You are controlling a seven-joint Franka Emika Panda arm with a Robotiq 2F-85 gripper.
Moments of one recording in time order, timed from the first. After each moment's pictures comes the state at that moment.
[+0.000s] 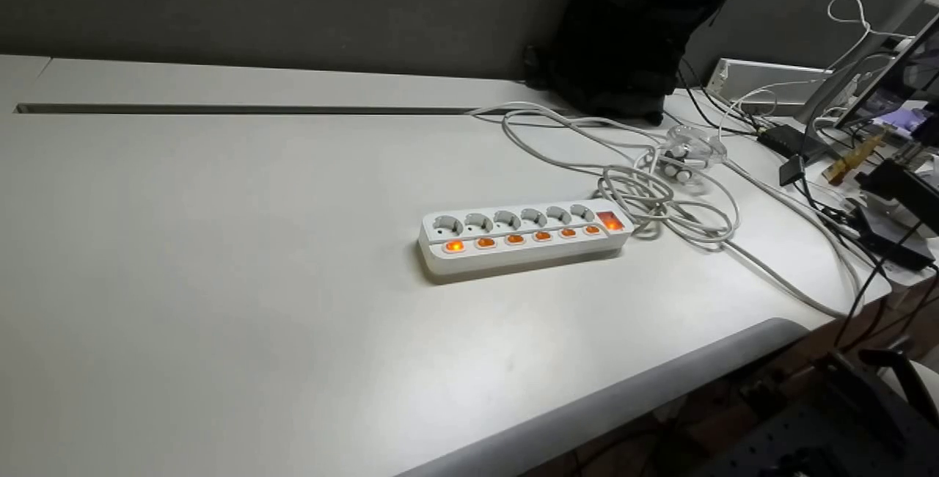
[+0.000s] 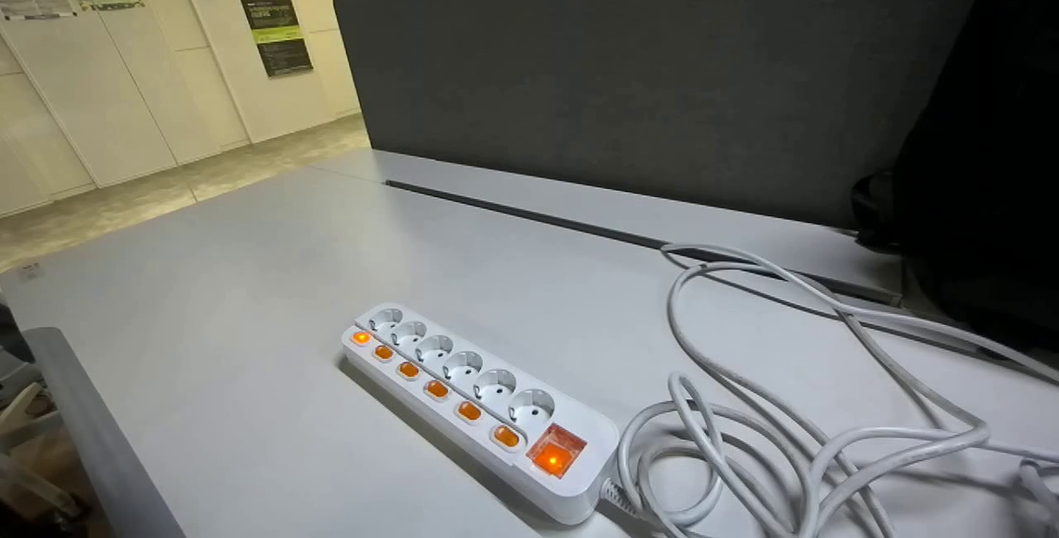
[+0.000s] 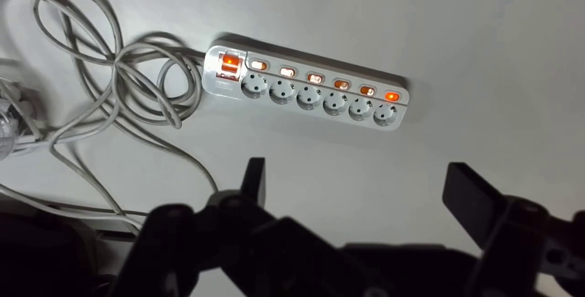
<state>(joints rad) -0.02 -0.54 -0.24 -2.50 0.02 2.07 -0.42</state>
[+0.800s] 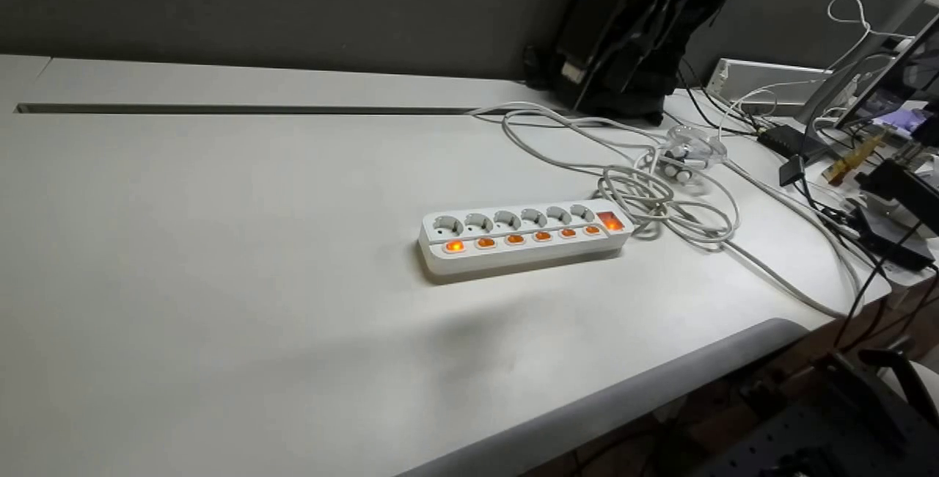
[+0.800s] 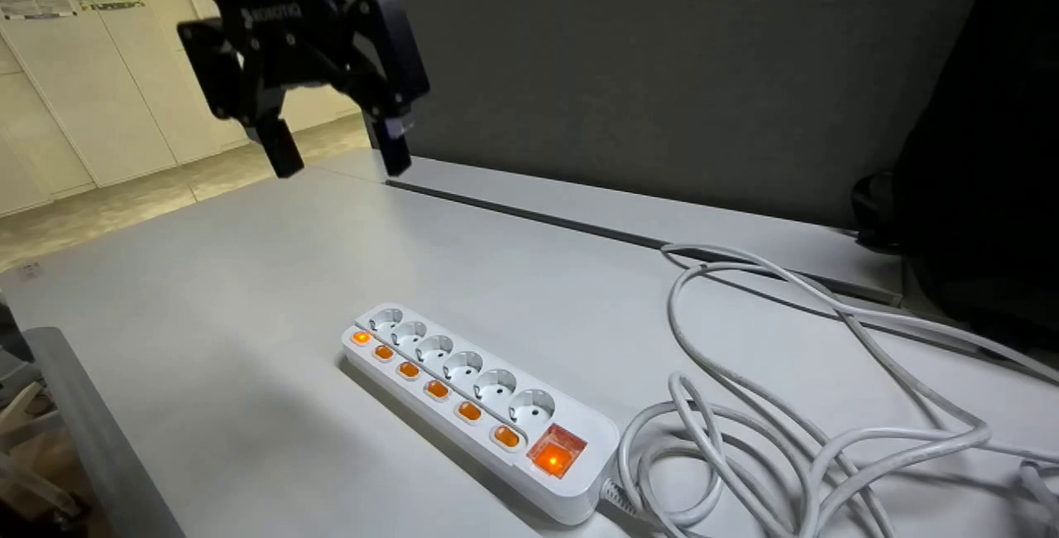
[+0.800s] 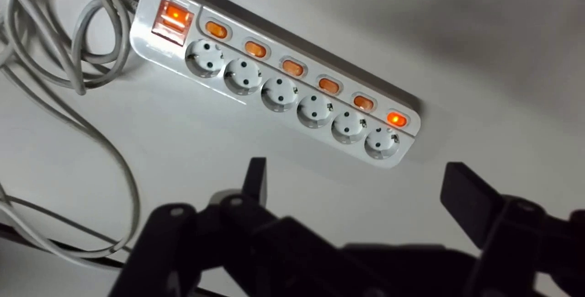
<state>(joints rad) 0.04 -0.21 -0.06 -2.59 0.01 2.46 -0.41</state>
